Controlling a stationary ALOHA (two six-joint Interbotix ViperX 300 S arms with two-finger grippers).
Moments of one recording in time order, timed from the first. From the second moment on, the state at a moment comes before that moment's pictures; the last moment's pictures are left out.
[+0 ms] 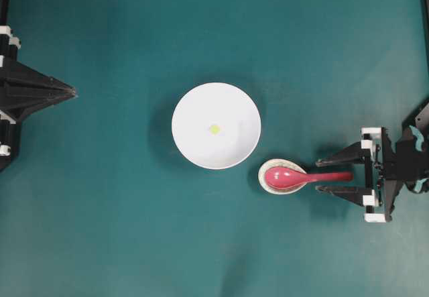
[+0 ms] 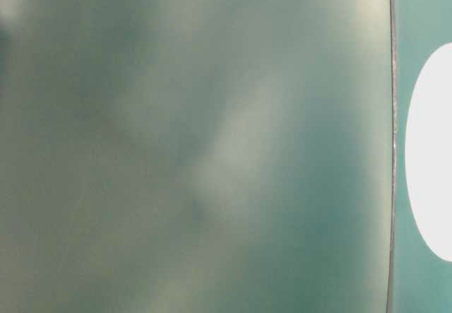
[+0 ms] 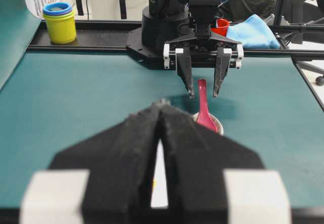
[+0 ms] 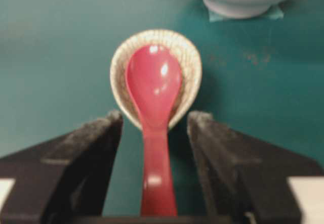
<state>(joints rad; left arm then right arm) 0.02 -1.02 1.17 0.01 -0.19 0.00 0.71 0.12 1.36 0.78 -1.21 0.03</state>
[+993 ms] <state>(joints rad) 0.02 -1.02 1.17 0.01 -0.19 0.00 0.71 0.13 1.35 0.76 -1.17 0.03</state>
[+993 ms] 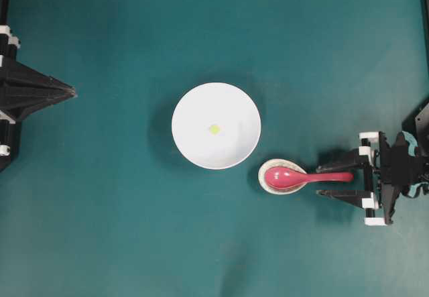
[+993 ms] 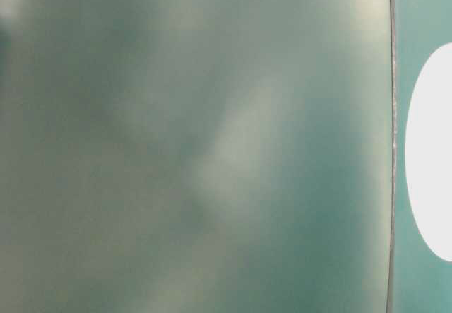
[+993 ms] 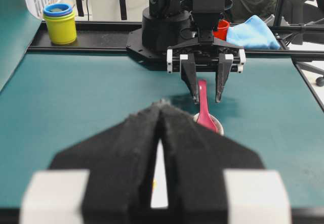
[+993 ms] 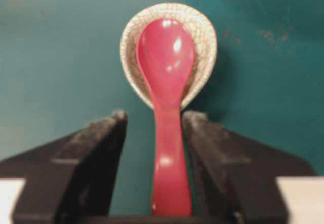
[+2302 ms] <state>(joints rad) 0.02 -1.02 1.17 0.01 -0.19 0.00 0.69 0.13 1.34 0.76 -1.16 -0.07</state>
